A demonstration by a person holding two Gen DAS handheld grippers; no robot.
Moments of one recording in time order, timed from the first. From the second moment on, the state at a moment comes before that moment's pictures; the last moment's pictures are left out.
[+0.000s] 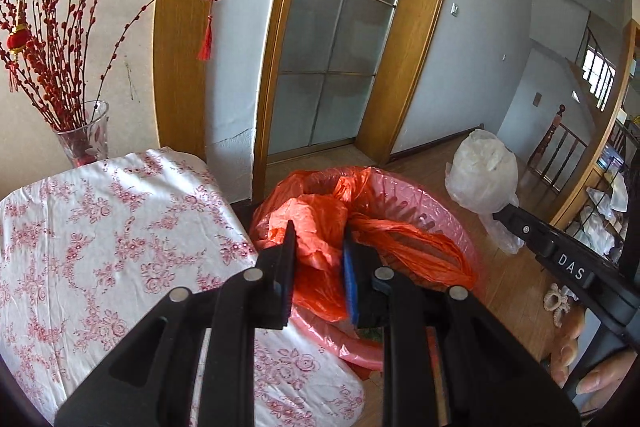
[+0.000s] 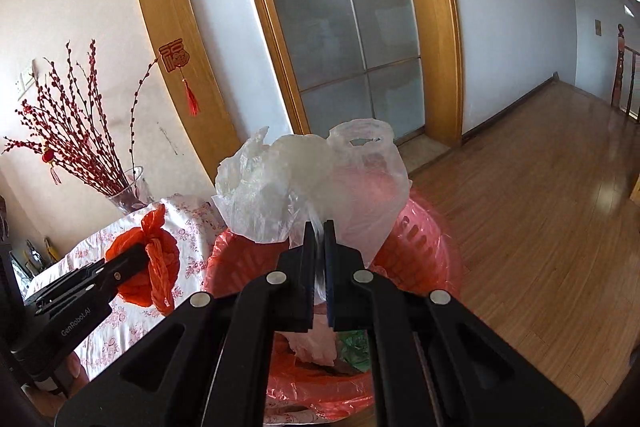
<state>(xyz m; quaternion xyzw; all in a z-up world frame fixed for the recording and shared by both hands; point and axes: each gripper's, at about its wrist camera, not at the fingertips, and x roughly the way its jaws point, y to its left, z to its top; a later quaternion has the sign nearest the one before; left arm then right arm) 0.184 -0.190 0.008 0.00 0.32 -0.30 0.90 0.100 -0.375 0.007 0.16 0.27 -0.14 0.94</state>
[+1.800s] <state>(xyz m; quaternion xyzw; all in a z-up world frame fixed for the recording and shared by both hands) 0.034 -0.024 0.018 0.04 0.19 -0.02 0.98 -0.002 -0.252 0.001 0.02 0.24 -0.15 0.96</state>
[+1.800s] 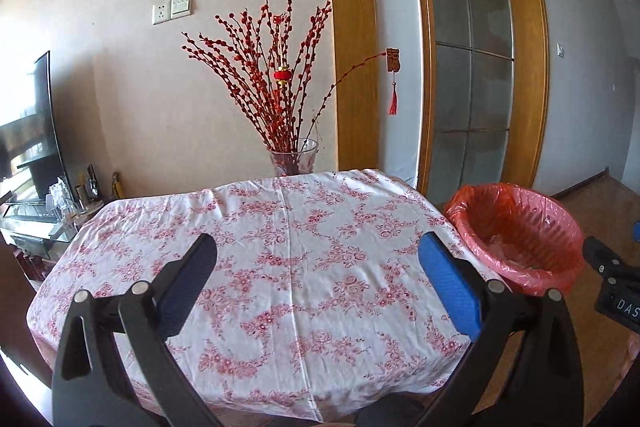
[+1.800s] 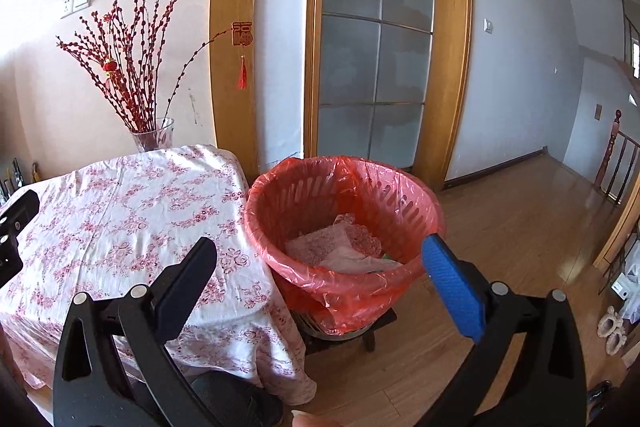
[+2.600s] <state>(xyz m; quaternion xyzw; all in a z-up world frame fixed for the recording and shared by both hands) -0.004 -0.013 0.015 0.01 0.19 -0.02 0.98 -0.037 -0.236 -0.003 0.02 0.24 -0.17 0.95</state>
